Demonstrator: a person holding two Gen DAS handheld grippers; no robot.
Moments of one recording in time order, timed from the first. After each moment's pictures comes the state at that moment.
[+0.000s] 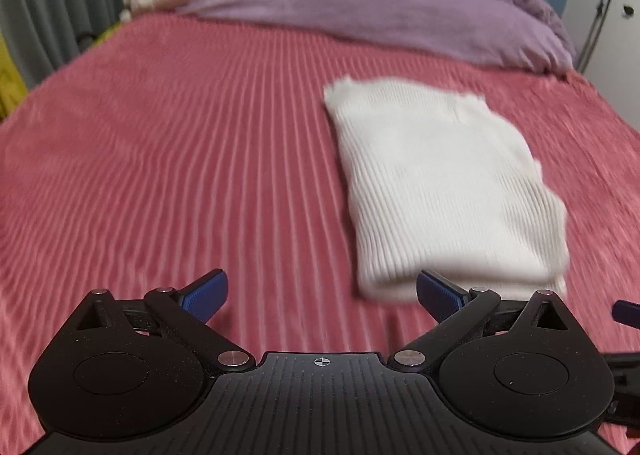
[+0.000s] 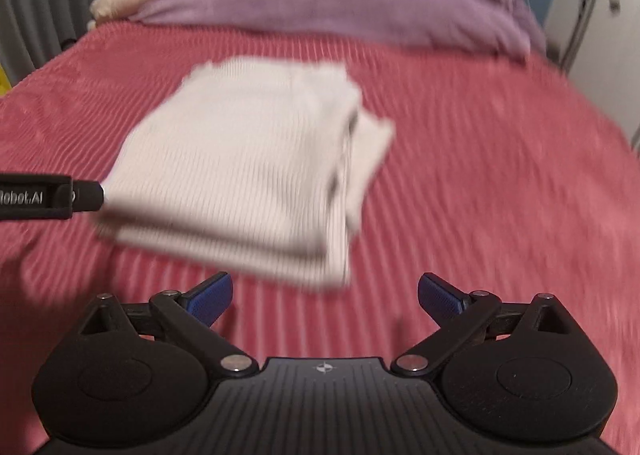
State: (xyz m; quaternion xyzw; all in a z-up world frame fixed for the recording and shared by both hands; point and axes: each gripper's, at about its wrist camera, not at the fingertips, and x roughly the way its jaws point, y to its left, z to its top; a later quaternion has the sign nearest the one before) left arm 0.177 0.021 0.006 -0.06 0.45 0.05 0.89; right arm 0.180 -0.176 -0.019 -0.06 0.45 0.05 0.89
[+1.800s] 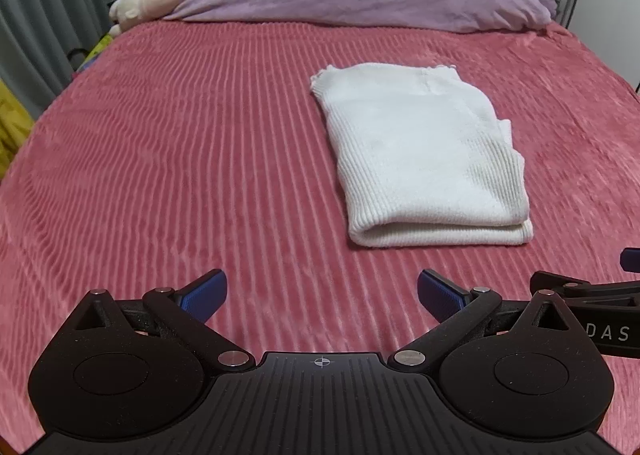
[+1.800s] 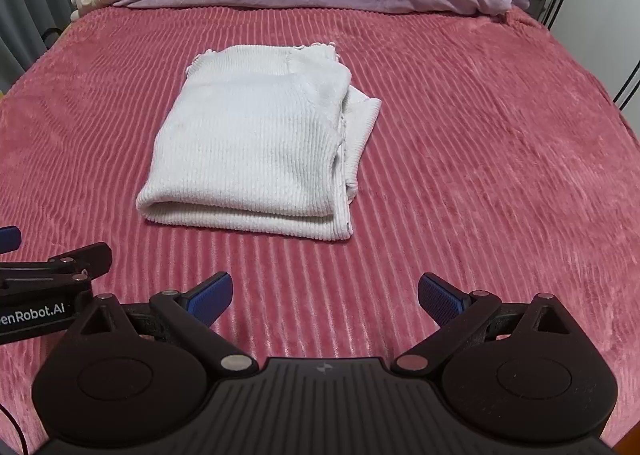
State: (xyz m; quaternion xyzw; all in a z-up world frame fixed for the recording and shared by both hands) left arm 0.148 0.005 0.054 0.00 0.49 0.04 0.87; right arm 0.165 -0.161 0.042 -0.04 0.51 0.02 0.86
